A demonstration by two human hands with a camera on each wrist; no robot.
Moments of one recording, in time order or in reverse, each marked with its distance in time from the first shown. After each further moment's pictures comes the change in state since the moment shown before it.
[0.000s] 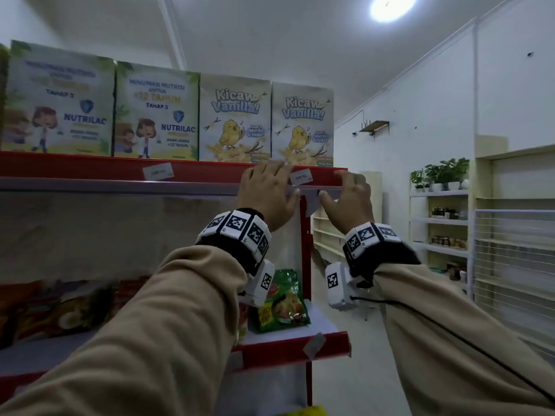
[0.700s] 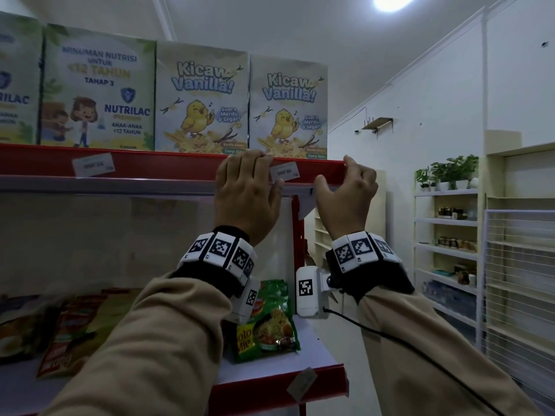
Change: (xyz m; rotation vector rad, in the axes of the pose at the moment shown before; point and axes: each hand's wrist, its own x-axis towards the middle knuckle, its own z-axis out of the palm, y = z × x) left_hand 0.021 -0.006 0.074 0.062 0.421 -0.038; right_hand 0.032 0.030 0.039 0.235 0.259 0.119
